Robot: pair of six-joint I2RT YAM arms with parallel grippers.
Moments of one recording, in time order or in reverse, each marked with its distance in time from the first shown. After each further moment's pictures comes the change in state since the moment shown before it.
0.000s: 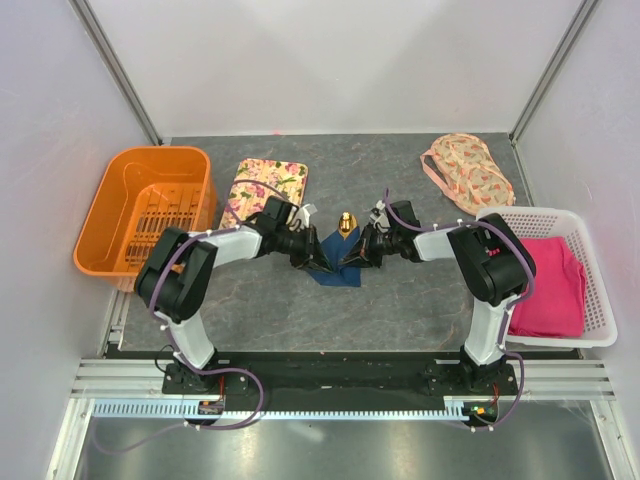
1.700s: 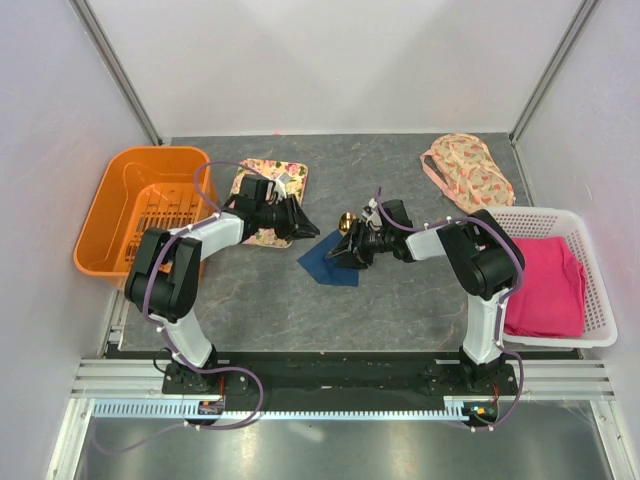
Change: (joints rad) left arm 0.164 -0.061 0.043 0.081 -0.092 -0.042; right arm 0.034 0.071 0.040 0.114 -0.014 0.064
